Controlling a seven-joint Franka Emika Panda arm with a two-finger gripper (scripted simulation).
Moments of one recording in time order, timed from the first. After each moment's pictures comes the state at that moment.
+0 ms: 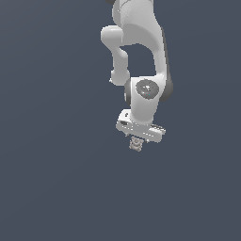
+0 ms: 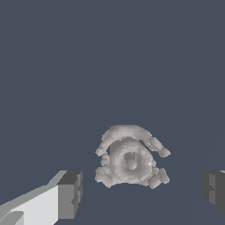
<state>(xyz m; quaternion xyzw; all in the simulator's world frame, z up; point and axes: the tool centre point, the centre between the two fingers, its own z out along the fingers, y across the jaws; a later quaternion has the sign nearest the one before) 0.004 0.079 0.100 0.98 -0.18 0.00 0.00</state>
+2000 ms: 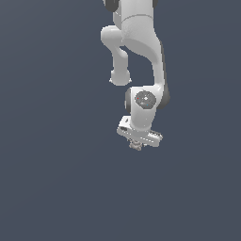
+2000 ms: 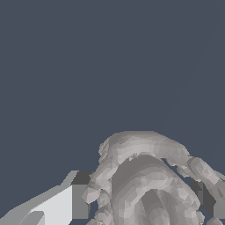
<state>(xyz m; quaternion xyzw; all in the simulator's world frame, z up) 0.003 0.081 0.055 0.98 -0.19 0.00 0.00</state>
